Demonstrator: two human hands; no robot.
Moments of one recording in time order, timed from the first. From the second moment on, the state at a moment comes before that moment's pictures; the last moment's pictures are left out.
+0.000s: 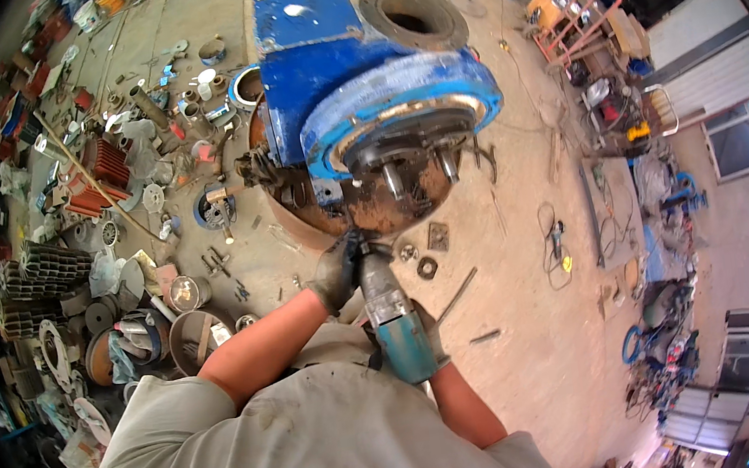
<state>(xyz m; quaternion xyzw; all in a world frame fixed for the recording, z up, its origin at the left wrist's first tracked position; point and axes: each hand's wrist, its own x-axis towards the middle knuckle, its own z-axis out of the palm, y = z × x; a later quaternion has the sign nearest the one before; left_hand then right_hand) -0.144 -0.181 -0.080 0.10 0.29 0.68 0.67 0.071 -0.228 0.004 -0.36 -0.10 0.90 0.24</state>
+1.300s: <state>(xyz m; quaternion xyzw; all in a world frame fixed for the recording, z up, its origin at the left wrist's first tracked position) -0.145 -0.154 0.055 0.12 0.28 0.68 0.66 0.086 -0.171 0.050 -0.37 -0.88 0.24 0.19</state>
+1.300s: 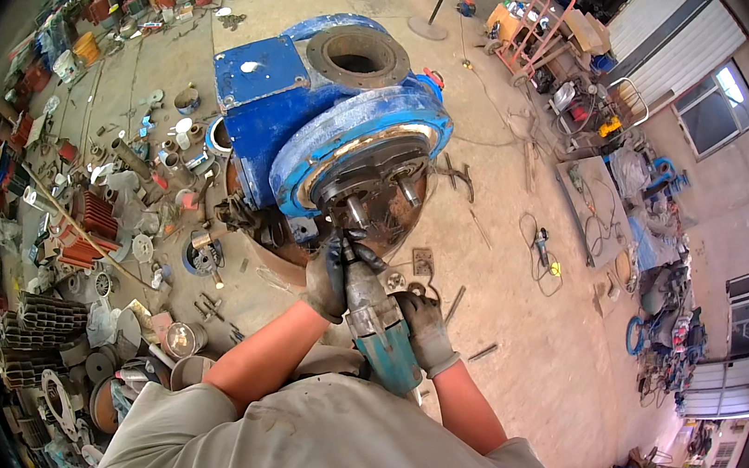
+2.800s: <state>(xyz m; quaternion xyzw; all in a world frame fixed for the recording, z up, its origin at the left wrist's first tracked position) -0.158 -0.166 -0.042 -0.16 0.41 0.63 0.64 0.111 -0.213 -0.067 -0.45 -0.52 0.70 0.18</state>
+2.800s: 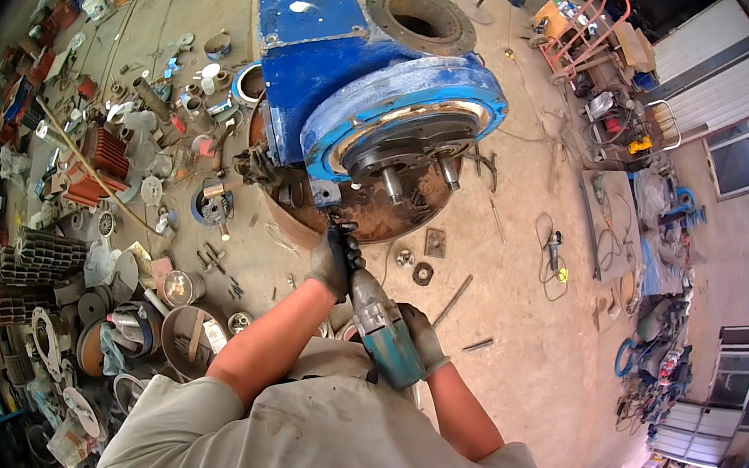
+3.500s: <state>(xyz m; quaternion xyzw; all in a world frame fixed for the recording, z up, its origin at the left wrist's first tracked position) -0.176 -0.169 -0.071 -0.21 0.29 0.62 0.69 0.101 -0.219 -0.078 -0.42 -0.46 0.76 0.18</state>
